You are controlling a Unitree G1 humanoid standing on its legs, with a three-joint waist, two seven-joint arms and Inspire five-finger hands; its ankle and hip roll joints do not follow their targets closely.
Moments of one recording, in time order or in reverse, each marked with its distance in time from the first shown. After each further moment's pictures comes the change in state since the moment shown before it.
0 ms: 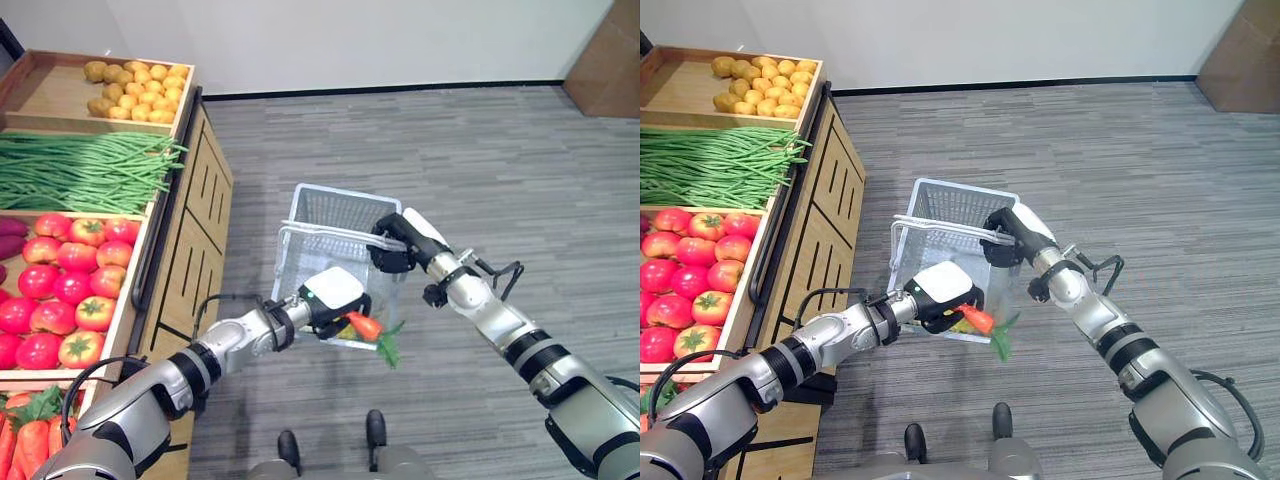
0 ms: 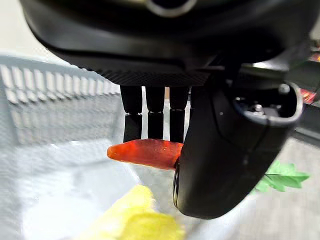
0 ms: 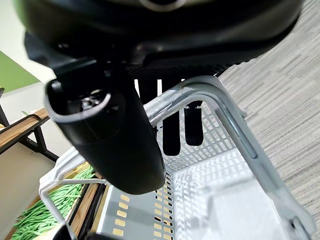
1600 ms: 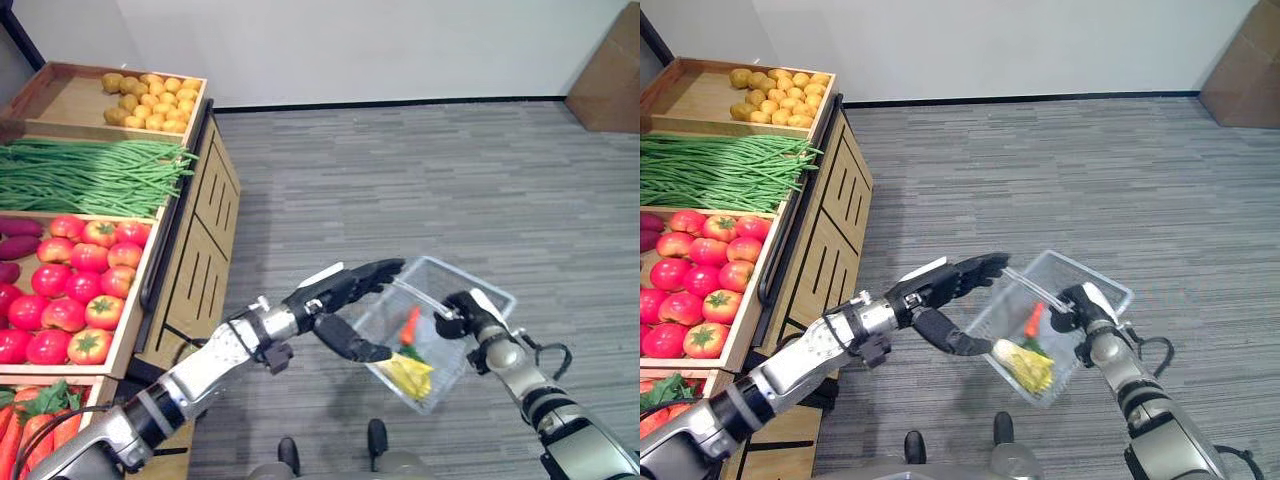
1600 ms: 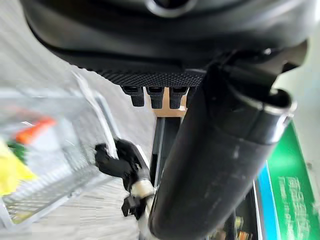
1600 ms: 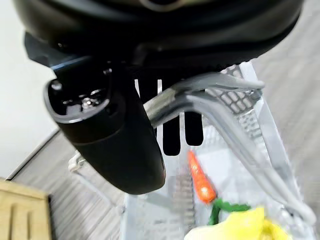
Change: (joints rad) left arm 0.391 0.161 0.228 -0.509 -1.473 0.085 -0.430; right arm 0.255 0.087 -0.304 0.487 -0.067 0.068 -0.056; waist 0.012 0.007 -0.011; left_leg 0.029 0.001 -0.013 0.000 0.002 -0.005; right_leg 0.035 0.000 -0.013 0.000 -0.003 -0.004
